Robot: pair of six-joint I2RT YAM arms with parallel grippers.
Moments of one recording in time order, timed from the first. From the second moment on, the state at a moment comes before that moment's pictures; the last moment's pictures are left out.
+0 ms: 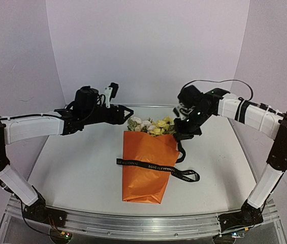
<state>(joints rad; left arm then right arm) -0.72 1.57 1.14 0.12 0.19 -0.30 0.64 1.73 1.57 -0.99 -0.08 0.49</state>
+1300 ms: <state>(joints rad) -0.57 1.40 0.84 -0.19 0.16 -0.56 1.02 2.24 2.00 -1.13 -0.18 0.35</state>
